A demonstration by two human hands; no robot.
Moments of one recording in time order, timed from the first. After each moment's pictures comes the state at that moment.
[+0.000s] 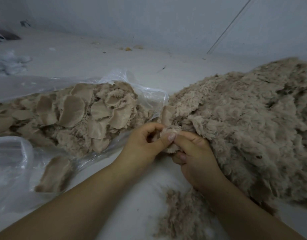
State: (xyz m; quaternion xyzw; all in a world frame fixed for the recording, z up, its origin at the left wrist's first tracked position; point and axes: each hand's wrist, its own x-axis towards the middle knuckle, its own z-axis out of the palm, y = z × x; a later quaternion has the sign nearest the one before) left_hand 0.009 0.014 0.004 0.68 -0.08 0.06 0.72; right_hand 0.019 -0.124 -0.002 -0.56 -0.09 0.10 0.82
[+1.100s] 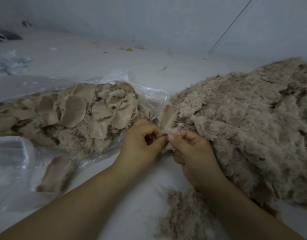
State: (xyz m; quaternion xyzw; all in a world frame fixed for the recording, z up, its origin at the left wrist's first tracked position) left_hand 0.009 0.022 0.005 0.80 -0.10 0.21 0.56; right_hand 0.021 -0.125 -0.006 -0.58 -0.08 0.08 0.81
